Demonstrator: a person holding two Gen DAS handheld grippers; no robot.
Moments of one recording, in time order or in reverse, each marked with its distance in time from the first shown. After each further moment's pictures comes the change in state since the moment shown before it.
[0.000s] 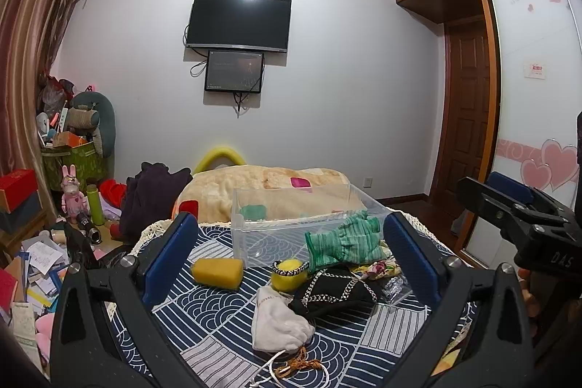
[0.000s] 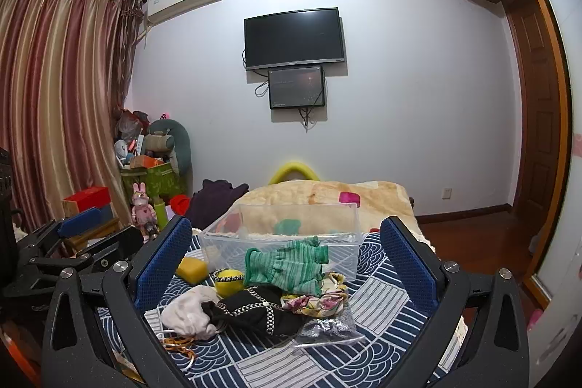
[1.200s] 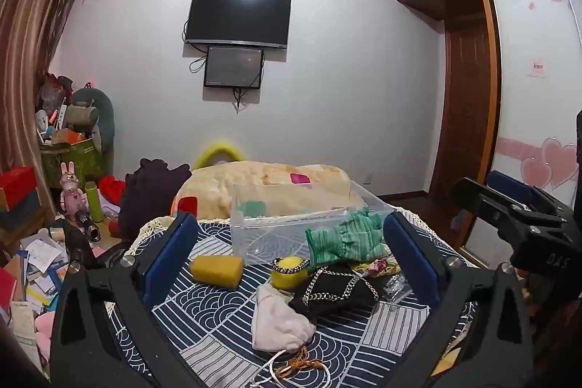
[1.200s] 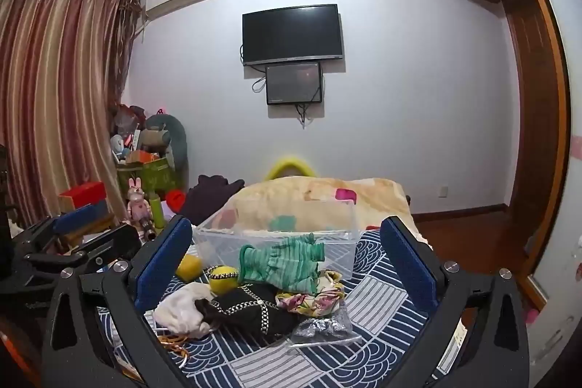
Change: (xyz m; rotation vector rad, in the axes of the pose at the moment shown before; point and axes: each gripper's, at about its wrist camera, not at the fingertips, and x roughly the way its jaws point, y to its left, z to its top) left arm 0.006 0.001 -0.003 0.001 0.014 -0.001; right arm 0.002 -0.002 0.001 -0.007 0.016 -0.015
